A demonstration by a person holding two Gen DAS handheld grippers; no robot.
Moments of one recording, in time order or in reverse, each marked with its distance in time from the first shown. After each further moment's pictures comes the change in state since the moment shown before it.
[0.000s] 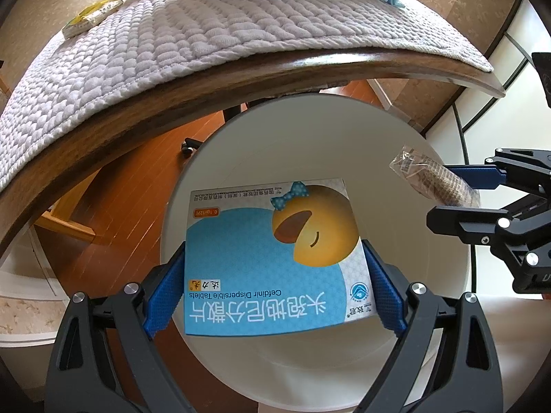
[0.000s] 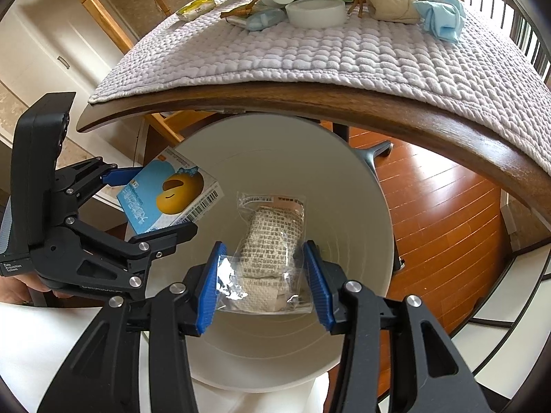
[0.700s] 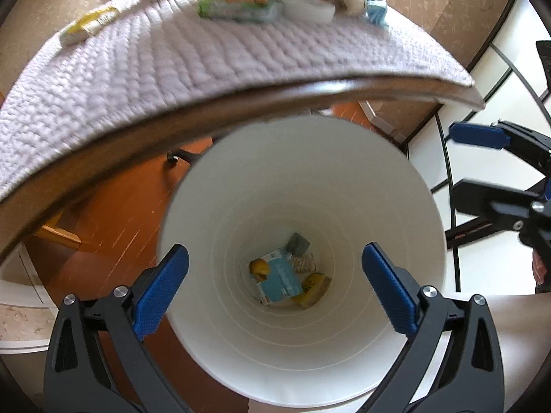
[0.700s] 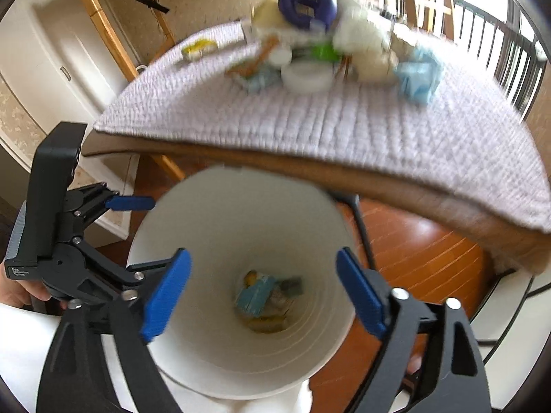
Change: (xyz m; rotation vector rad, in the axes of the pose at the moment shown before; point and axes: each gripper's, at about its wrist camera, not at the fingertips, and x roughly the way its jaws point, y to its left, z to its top) left arm -0.025 0.002 0.007 -0.002 -0.053 -0.071; right arm -0.058 0.001 0.014 -0.061 -0.180 -0.094
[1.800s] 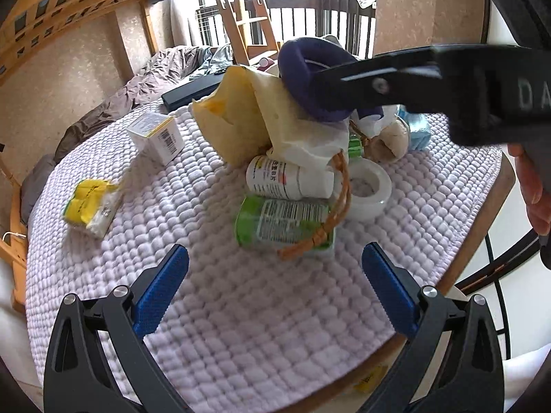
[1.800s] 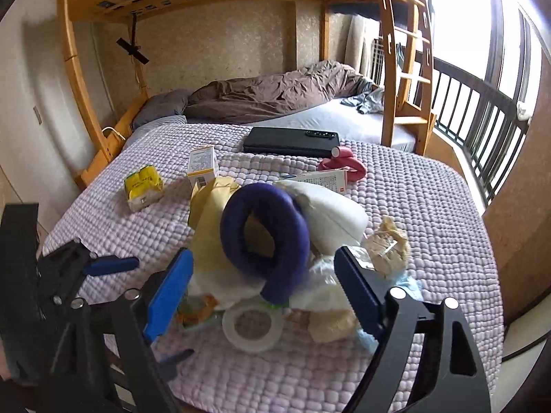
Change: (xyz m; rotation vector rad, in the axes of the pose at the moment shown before) left arm -0.008 0.022 0.133 0.199 -0.254 0.118; right arm 0.031 -0.024 0.185 -0.004 -0.209 -0.116
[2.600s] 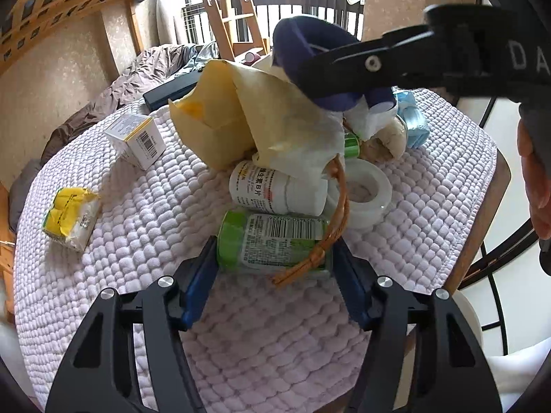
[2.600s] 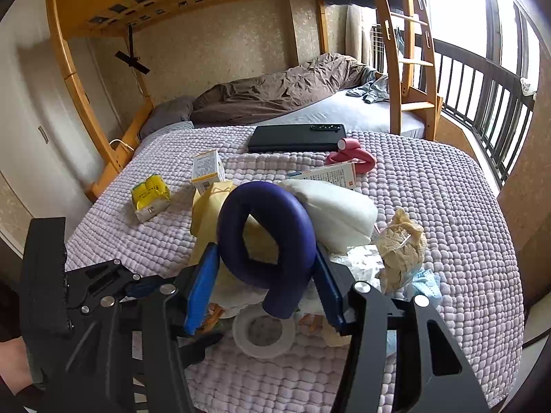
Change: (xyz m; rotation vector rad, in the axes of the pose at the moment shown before) left arm 0.014 0.002 0.007 0.017 0.012 -0.055; right arm -0.002 -0.007 -0.004 0.063 -0.013 0.063
